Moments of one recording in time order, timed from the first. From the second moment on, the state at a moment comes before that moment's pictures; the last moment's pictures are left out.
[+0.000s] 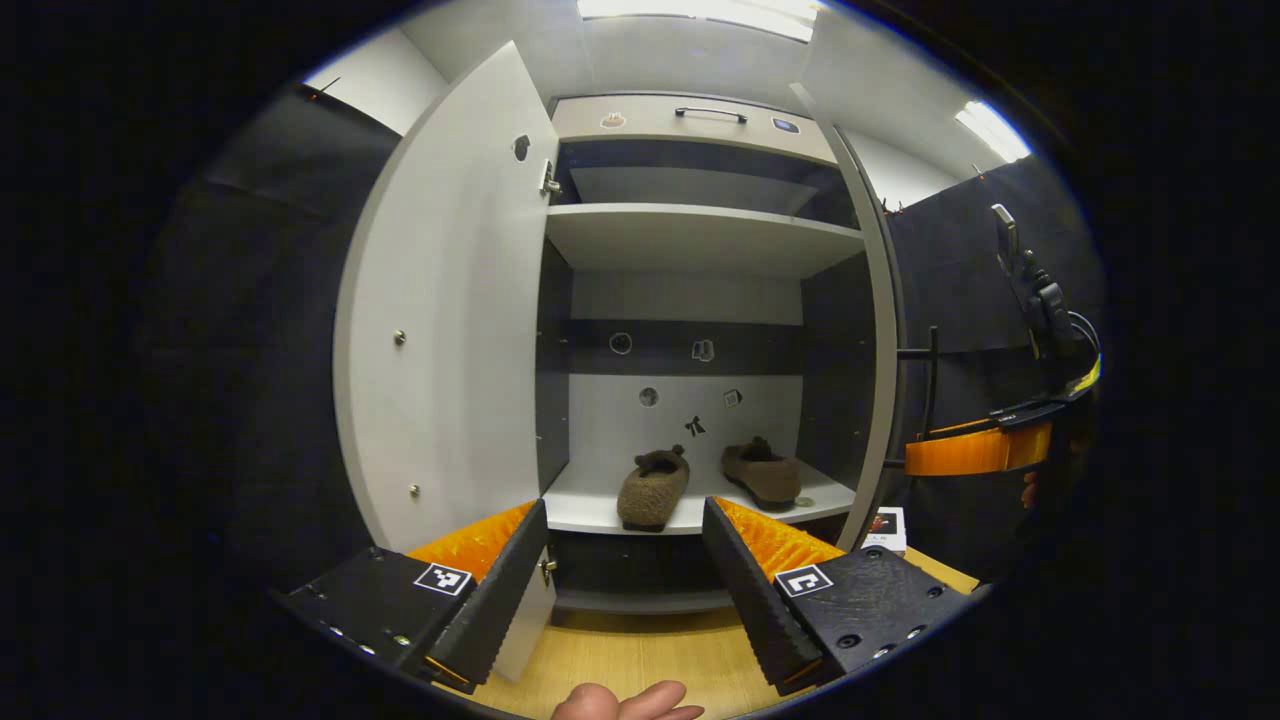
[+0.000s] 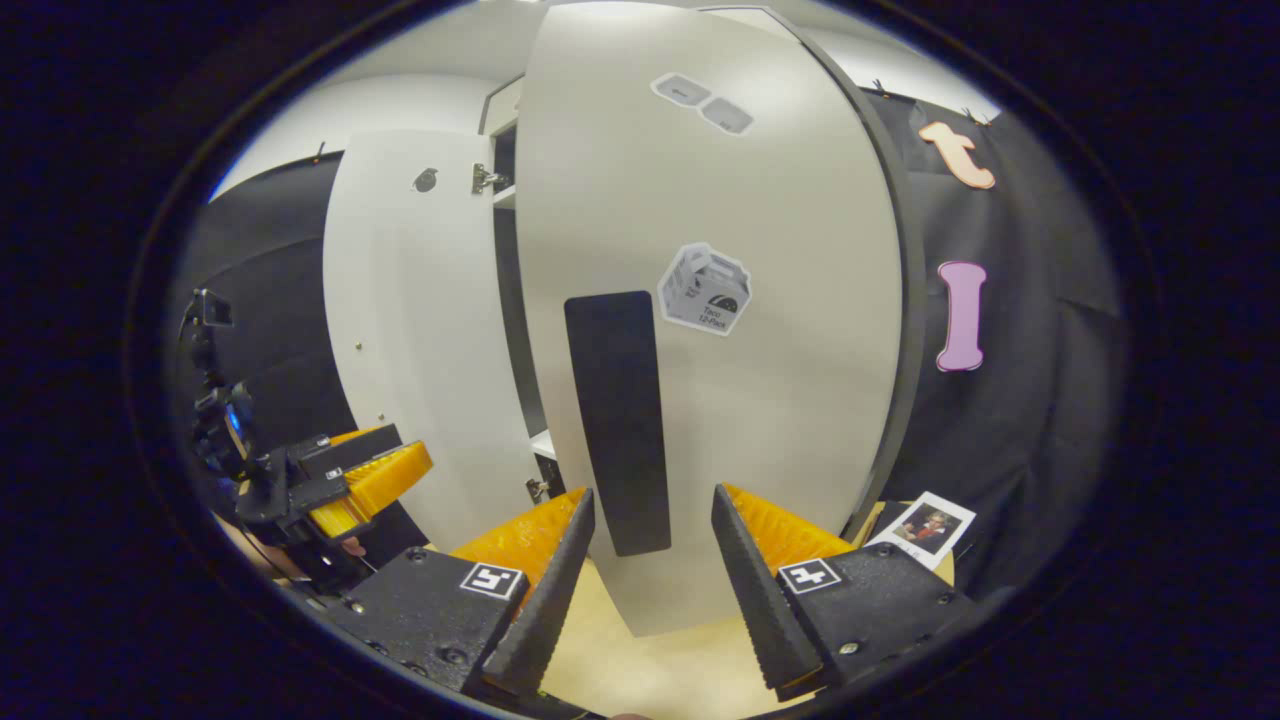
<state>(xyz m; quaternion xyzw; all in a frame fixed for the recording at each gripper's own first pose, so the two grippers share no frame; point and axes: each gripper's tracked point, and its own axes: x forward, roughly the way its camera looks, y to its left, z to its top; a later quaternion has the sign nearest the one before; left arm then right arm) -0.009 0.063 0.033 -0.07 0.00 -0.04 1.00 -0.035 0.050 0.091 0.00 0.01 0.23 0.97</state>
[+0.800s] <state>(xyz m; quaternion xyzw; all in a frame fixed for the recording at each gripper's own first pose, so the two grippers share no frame) -0.050 0.193 0.084 0.00 -0.06 0.05 1.00 -0.055 0.045 0.115 -0.05 -0.09 0.13 0.99</state>
